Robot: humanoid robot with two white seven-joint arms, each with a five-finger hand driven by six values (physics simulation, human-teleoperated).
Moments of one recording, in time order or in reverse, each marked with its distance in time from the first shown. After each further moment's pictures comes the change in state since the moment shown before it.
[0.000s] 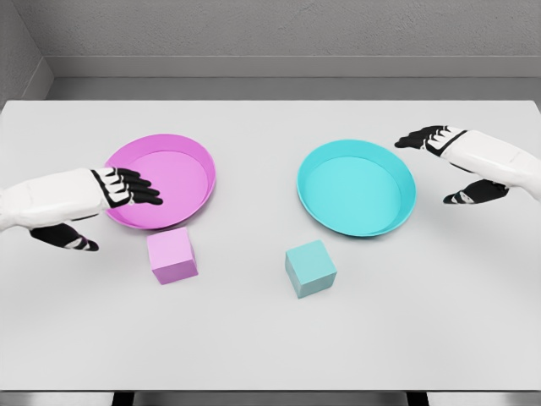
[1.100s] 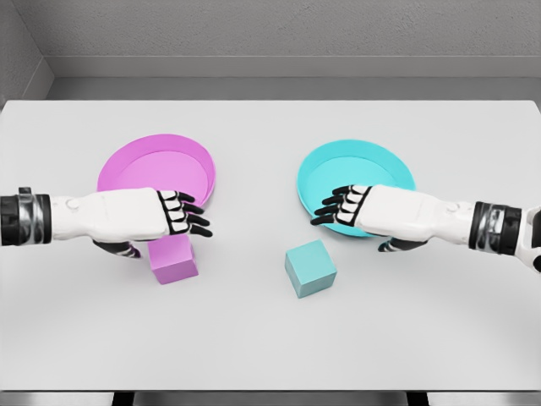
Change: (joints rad) left arm -0.252 -0.147 -0.279 0.006 -0.251 0.000 -0.062; right arm -0.029 0.017 0.297 -0.241 0.154 0.000 0.002
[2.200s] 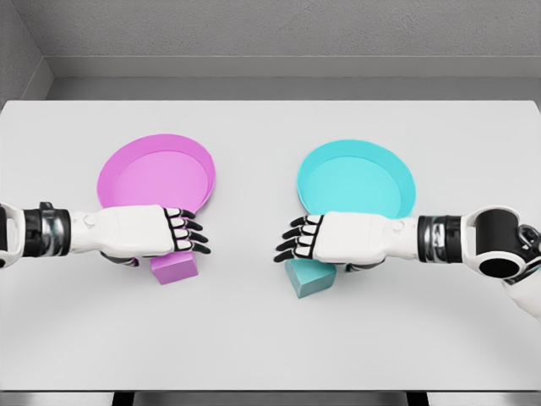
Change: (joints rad) left arm 0.012 -0.043 -0.049 0.026 -0.169 0.000 0.001; right arm -0.129 0.043 0.227 0.001 0.100 0.000 -0.002
